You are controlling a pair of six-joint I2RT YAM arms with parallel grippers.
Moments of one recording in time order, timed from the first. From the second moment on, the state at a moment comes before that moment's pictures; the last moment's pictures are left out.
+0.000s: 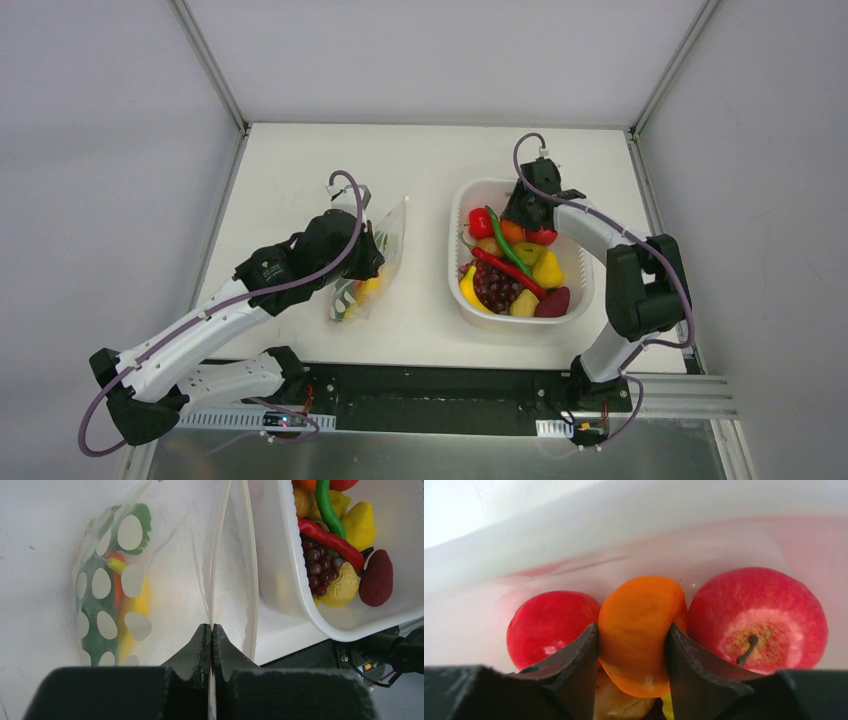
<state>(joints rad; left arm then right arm) -0.88 0.95 1.05 -0.75 -0.29 -0.63 0.32 1.68 1.11 -0.35 0.13 0.64</state>
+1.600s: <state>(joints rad) -0.88 0.94 1.12 -0.86 -0.36 -0.57 0.32 0.99 0.84 -0.20 -0.27 0.89</state>
